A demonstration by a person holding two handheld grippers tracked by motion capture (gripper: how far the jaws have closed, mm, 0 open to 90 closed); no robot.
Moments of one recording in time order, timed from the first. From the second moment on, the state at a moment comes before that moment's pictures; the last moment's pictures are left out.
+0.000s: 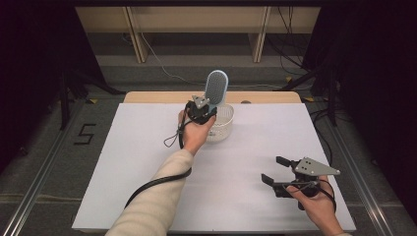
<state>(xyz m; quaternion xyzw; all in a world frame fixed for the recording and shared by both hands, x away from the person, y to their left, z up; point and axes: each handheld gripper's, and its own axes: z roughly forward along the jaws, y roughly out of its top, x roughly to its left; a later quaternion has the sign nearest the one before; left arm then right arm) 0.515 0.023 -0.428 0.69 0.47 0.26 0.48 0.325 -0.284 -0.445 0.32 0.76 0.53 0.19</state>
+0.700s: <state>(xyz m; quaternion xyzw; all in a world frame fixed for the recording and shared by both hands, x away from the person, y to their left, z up) 0.498 0.027 -0.418 0.73 0.43 0.27 0.47 0.325 -0.284 -0.445 0.33 0.76 0.53 0.19</state>
